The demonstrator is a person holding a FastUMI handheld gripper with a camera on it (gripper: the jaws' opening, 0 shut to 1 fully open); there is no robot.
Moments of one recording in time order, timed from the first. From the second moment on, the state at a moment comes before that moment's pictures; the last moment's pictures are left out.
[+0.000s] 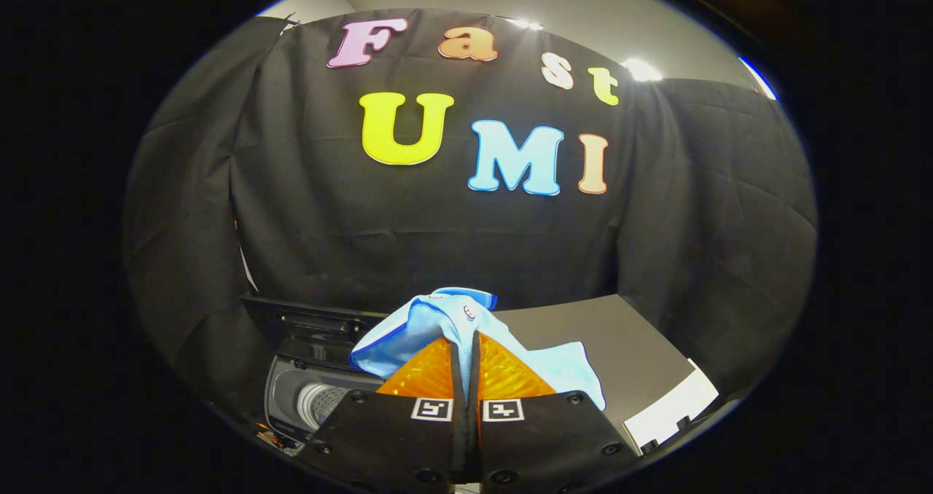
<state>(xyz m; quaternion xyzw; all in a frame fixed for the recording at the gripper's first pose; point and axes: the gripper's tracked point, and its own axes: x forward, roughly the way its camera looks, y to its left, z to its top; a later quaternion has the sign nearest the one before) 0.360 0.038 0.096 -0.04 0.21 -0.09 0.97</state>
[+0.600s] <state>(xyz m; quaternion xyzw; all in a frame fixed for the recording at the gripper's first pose) 0.381 0.139 0.078 -0.06 0.21 -0.04 0.97</state>
